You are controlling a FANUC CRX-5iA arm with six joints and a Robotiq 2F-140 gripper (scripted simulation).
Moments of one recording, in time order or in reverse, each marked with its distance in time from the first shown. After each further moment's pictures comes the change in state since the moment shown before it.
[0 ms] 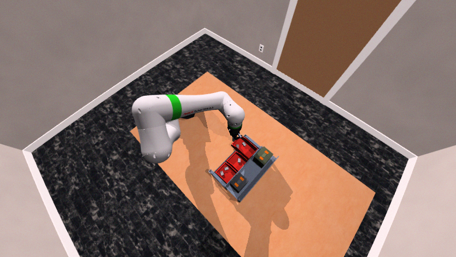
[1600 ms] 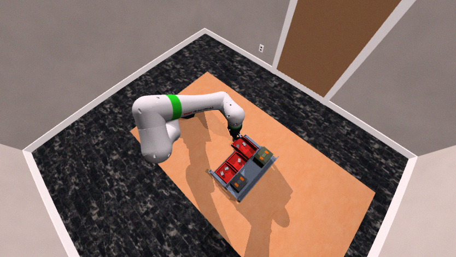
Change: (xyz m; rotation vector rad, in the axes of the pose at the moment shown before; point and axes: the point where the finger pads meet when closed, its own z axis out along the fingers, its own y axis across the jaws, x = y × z) arm 0.000 -0.001 0.000 0.000 0.000 0.000
